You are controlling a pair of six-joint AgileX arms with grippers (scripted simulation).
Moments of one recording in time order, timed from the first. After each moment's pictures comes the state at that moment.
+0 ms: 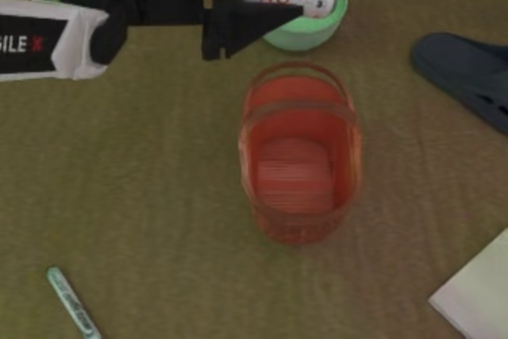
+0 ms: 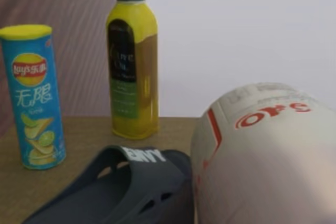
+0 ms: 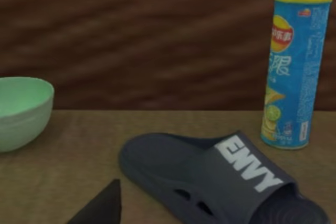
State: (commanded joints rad) left arm -0.32 2.06 1.33 0.68 1.27 0.05; right arm 0.00 0.00 0.00 0.00 0.00 0.00
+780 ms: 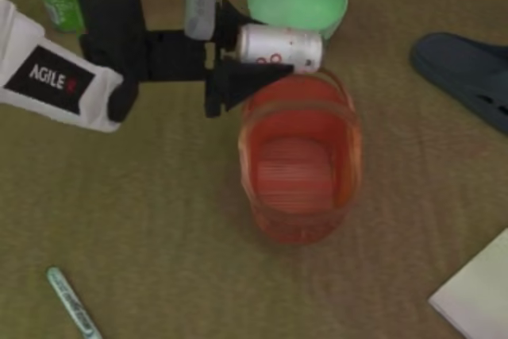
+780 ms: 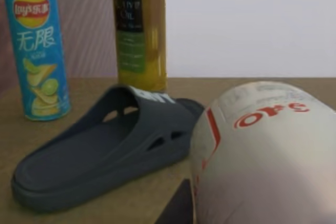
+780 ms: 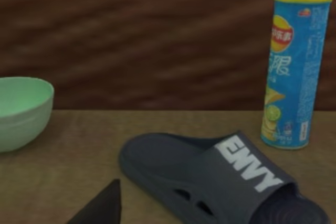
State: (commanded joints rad) left arm -0.30 2.27 1.26 0.98 1.27 0.04; right arm 0.00 0.00 0.00 0.00 0.00 0.00
